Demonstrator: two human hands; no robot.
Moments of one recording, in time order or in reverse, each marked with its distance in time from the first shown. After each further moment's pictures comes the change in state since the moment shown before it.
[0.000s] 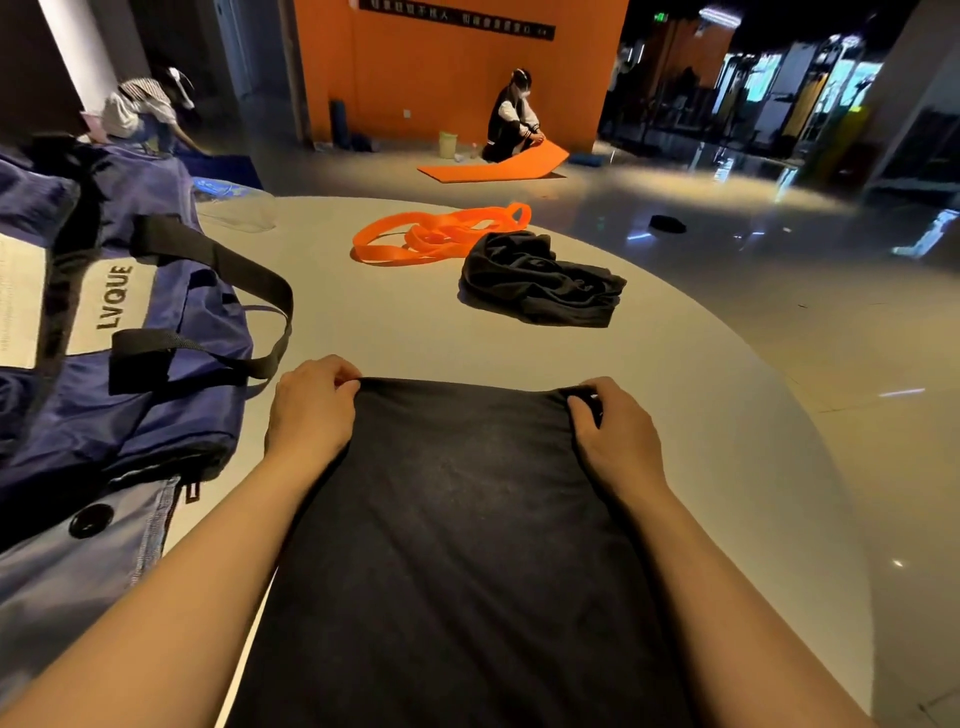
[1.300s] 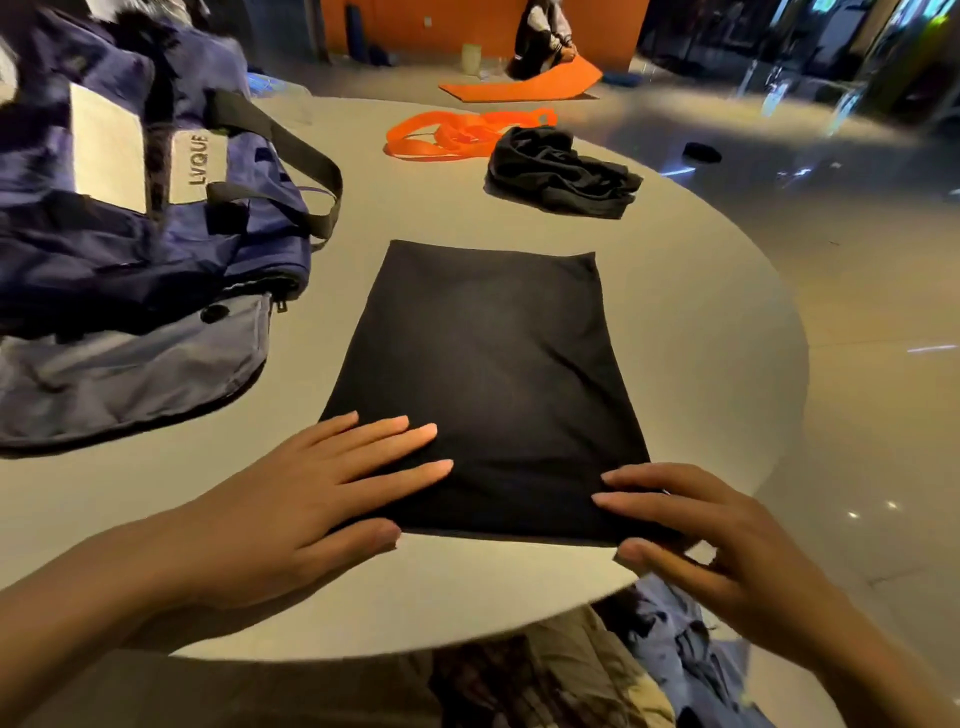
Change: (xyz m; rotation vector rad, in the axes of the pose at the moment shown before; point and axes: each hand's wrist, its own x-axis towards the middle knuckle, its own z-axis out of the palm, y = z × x) left_hand -0.230 -0.040 -0.114 0.276 -0.605 0.894; right_hand -0.231 0.029 -0.116 0.025 -0.432 -0.563
